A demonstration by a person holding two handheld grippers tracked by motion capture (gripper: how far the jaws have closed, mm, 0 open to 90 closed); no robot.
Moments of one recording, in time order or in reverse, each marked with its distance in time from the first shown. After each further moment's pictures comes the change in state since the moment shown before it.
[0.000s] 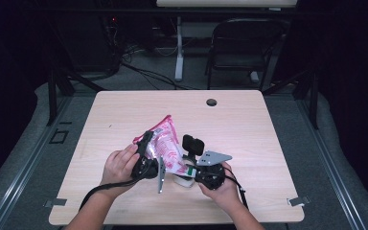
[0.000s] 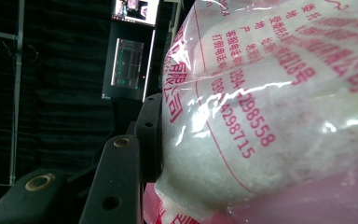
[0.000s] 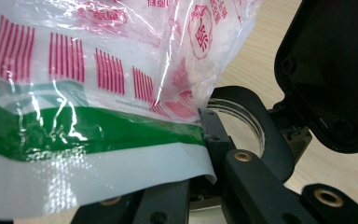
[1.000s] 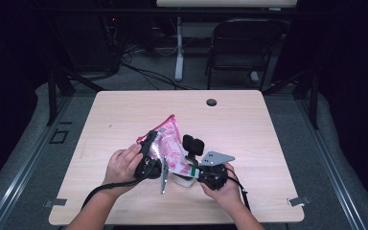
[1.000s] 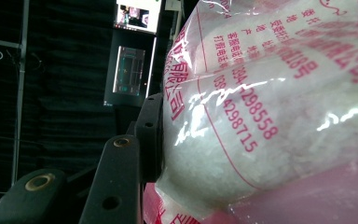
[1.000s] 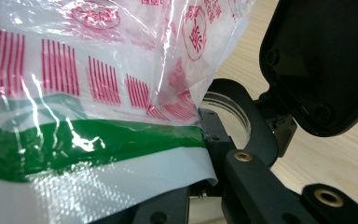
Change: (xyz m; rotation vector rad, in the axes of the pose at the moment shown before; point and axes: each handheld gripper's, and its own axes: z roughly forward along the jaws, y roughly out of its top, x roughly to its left) left arm 0.000 0.008 0.001 -0.027 0.004 0.008; right arm -0.003 -0.004 -0.004 -0.001 -0.028 0.018
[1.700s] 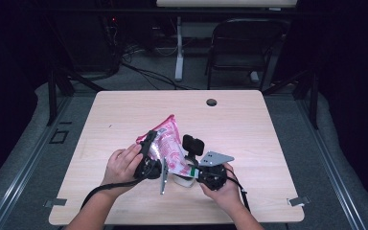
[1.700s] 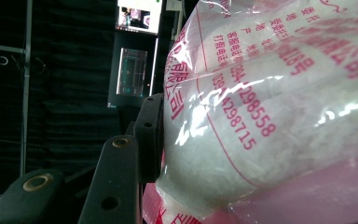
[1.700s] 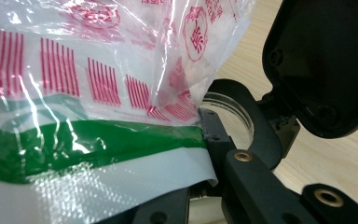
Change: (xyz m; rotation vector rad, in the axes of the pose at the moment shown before) left arm 0.001 0.000 -0.001 0.000 0.011 0.035; right arm 0.001 0.000 0.001 0.002 0.000 -0.005
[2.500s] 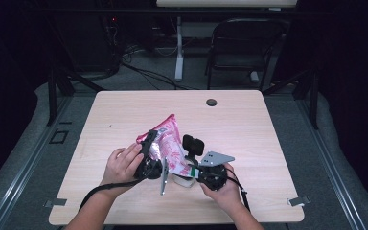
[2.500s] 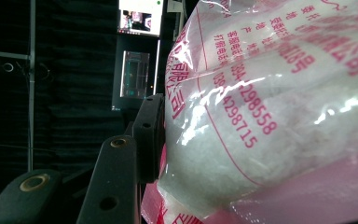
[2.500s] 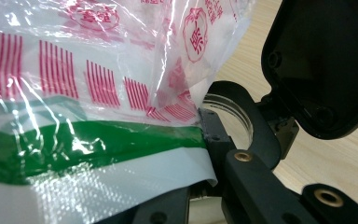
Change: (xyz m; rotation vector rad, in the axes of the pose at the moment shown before) left arm 0.003 0.001 -0.001 -0.004 0.007 0.027; right arm 0.000 0.000 -0.001 -0.008 0.000 0.002
